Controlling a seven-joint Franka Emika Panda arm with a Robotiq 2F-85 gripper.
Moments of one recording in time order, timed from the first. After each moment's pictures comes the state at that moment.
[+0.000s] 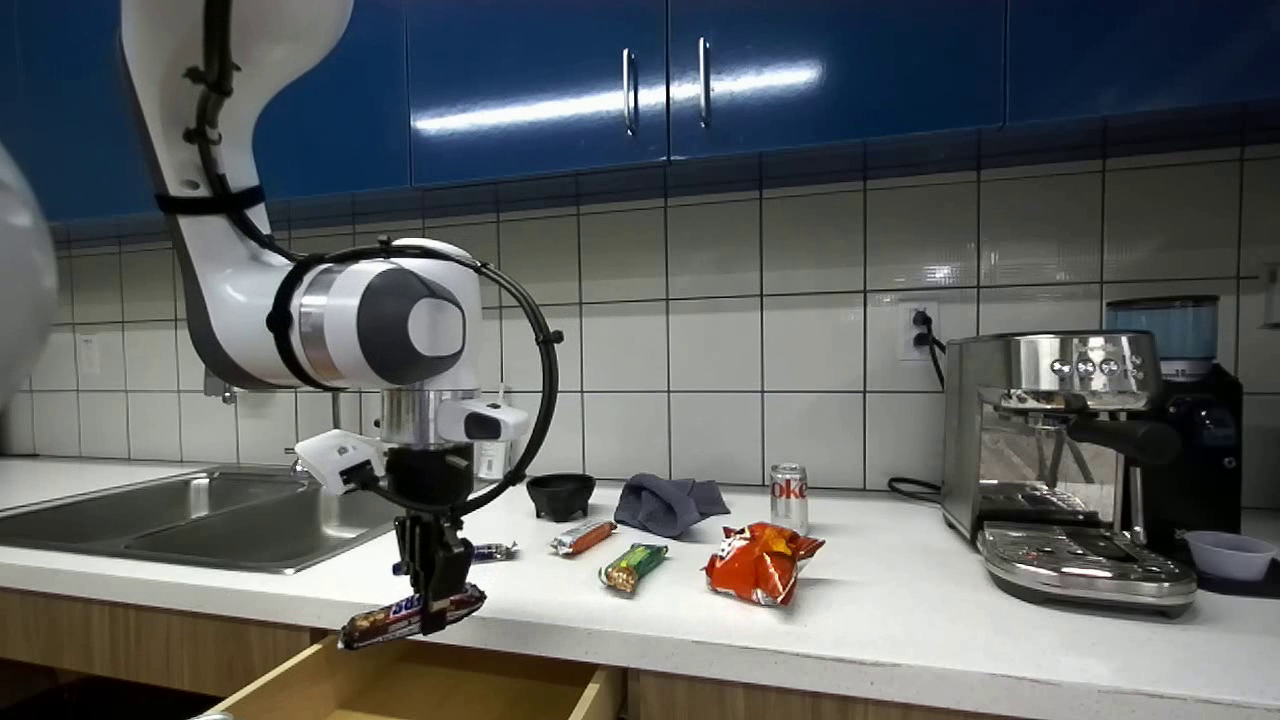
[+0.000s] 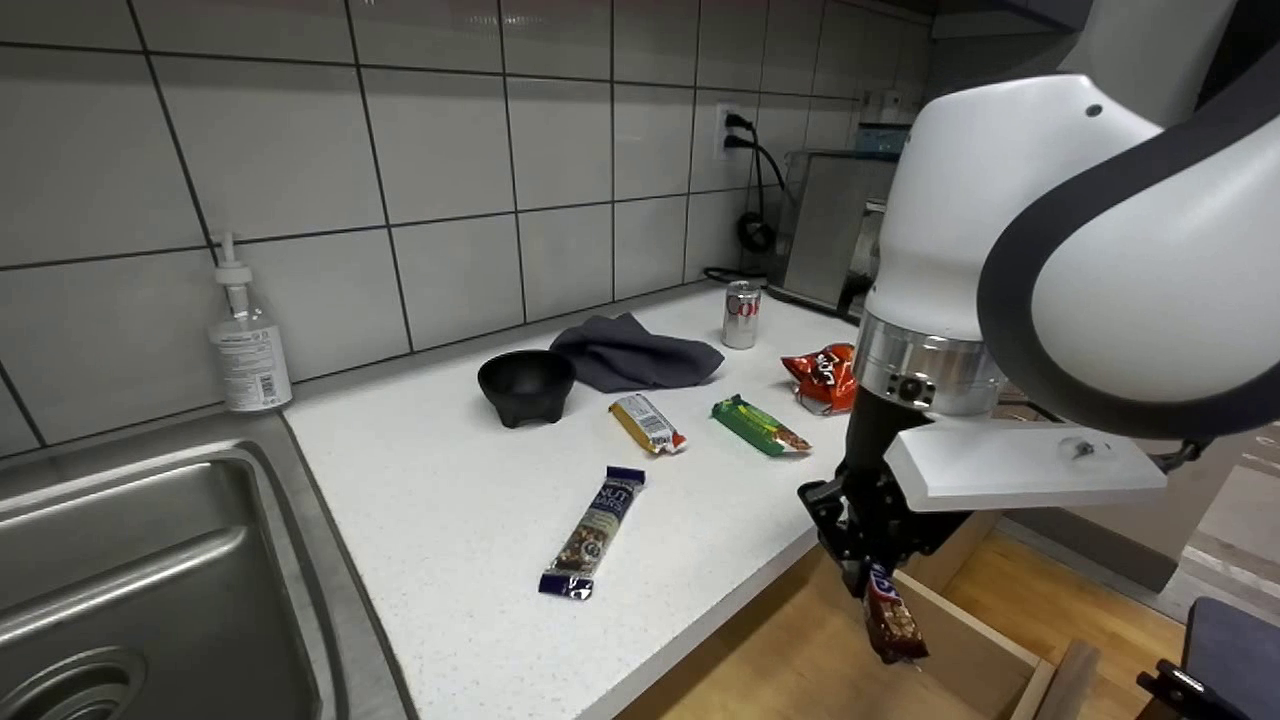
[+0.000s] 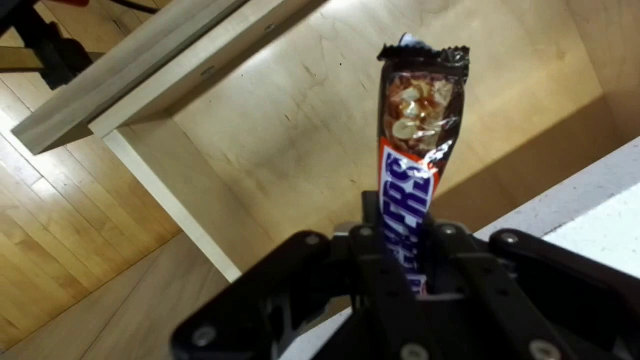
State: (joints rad) arm 0.12 -0.01 -0.04 -2.71 0.06 2.70 0.59
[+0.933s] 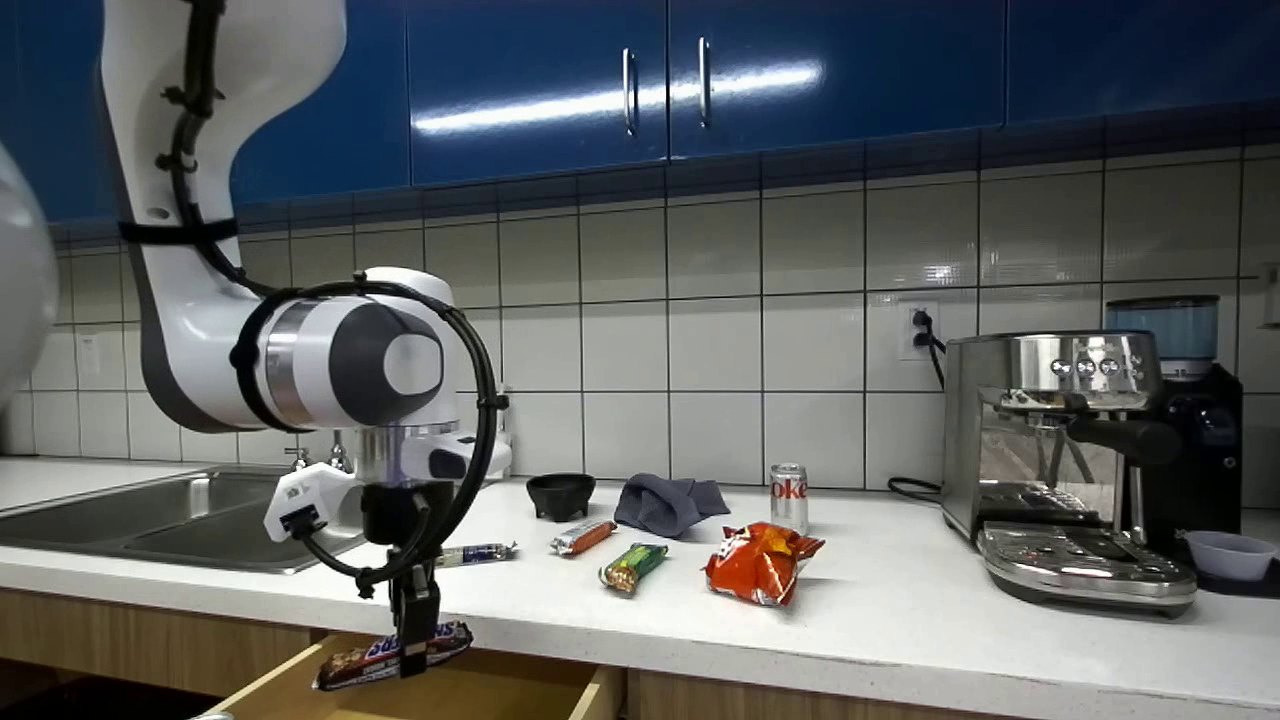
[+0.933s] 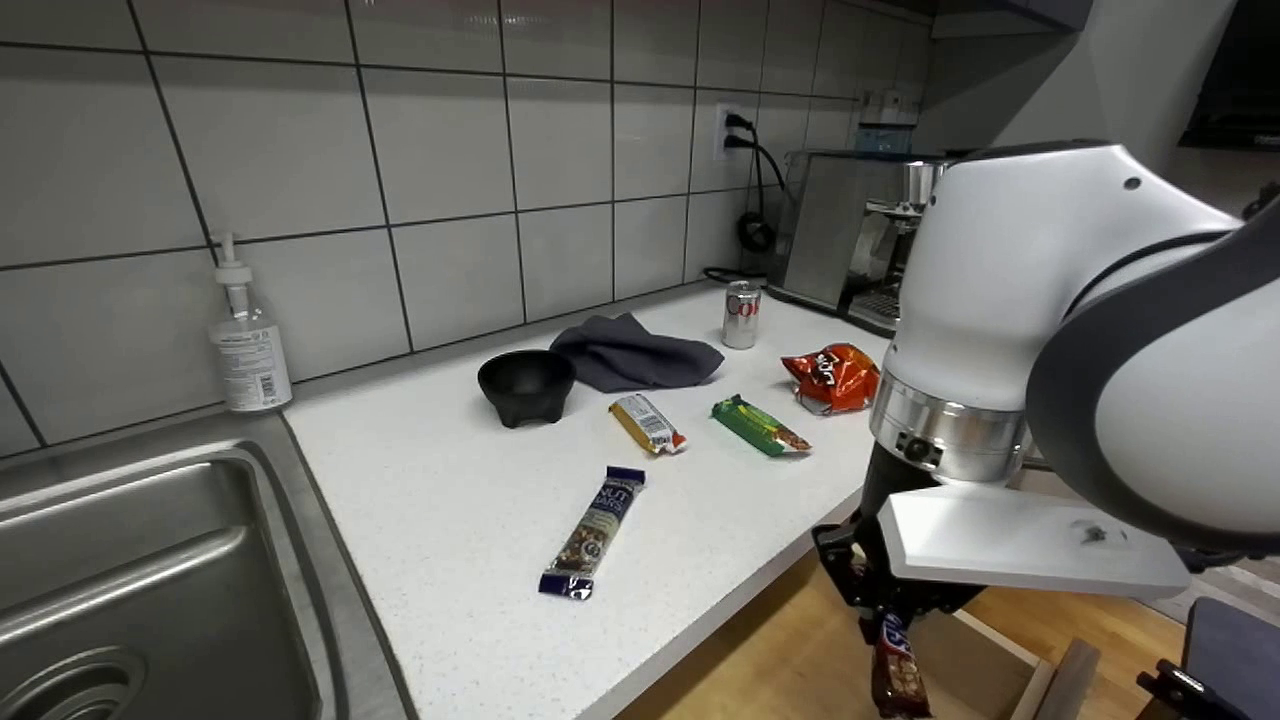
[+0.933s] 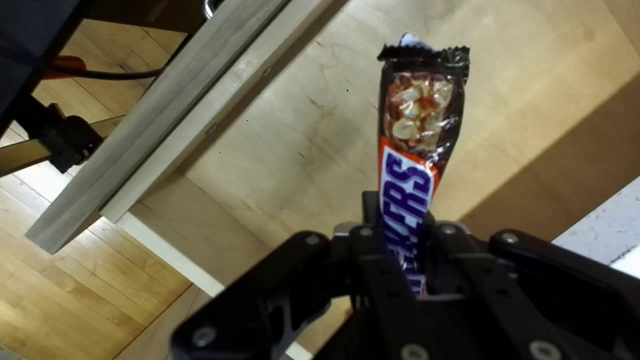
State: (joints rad) arm 0.12 0.04 -0.01 -2.77 0.02 2.81 0.83
